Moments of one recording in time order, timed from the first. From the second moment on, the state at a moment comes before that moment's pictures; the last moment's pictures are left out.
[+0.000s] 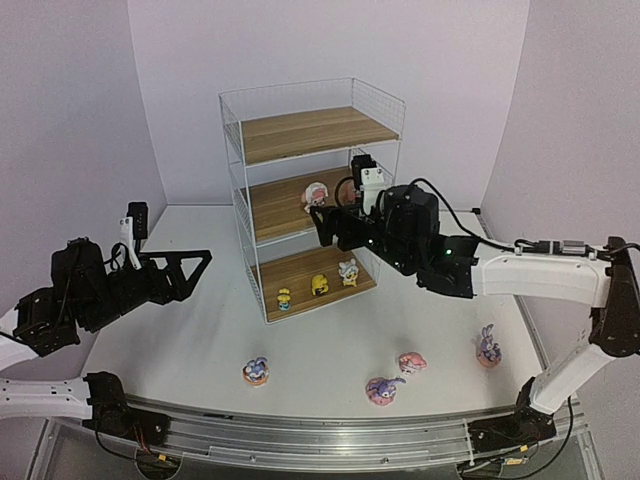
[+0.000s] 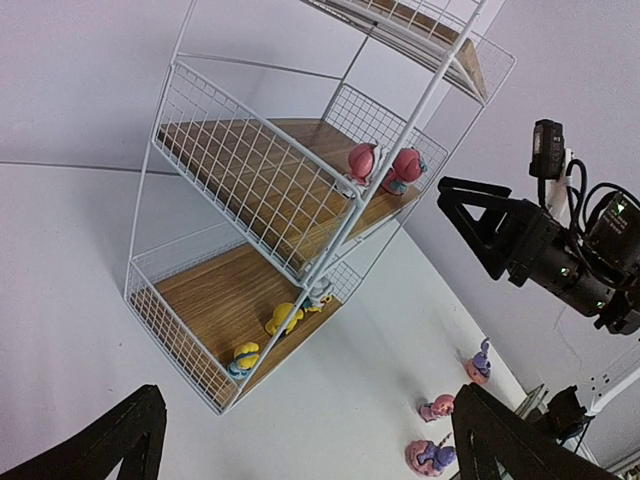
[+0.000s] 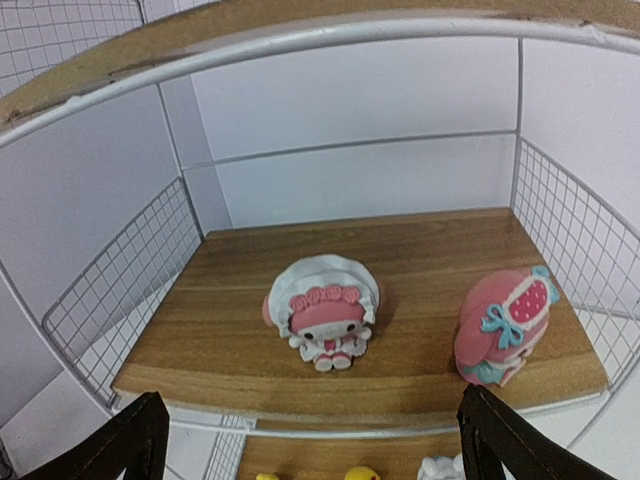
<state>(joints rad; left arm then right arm) -1.02 0.55 0.66 -0.28 -0.37 -0.55 0.99 1.57 1.17 0.30 0.42 0.21</state>
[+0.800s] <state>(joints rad) -1.02 0.58 0.66 -0.26 -0.37 -0.58 0.98 1.34 1.24 -0.37 0.62 0.51</state>
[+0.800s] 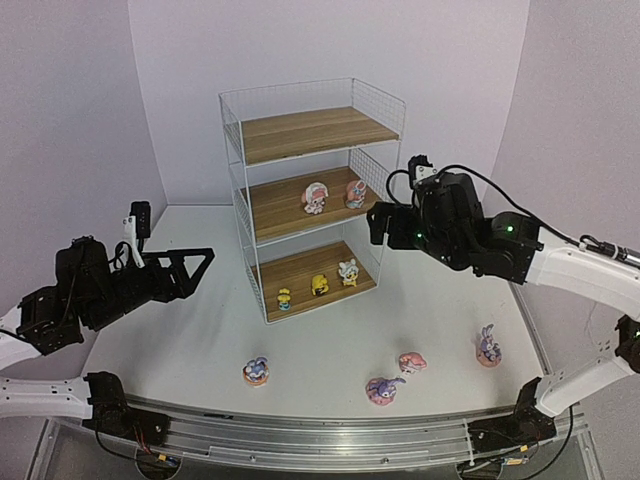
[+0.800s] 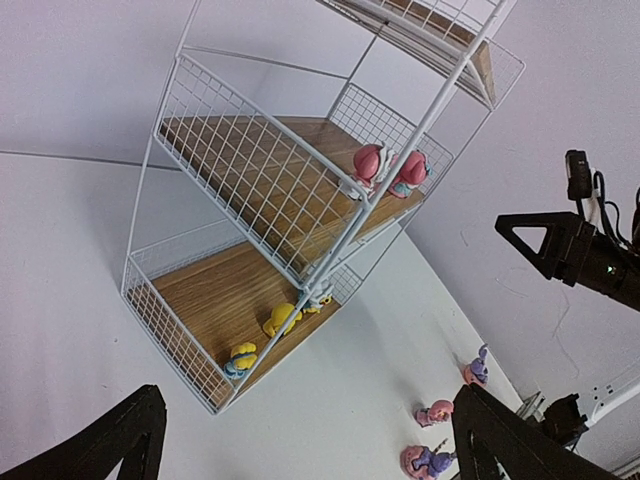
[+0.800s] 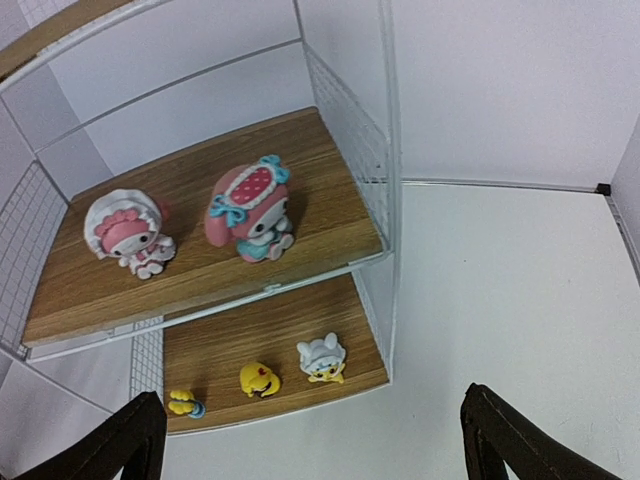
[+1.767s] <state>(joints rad) -1.01 0.58 0.65 -0.26 -0.36 -0.60 0.75 1.64 1.44 -0.42 0.40 0.61</state>
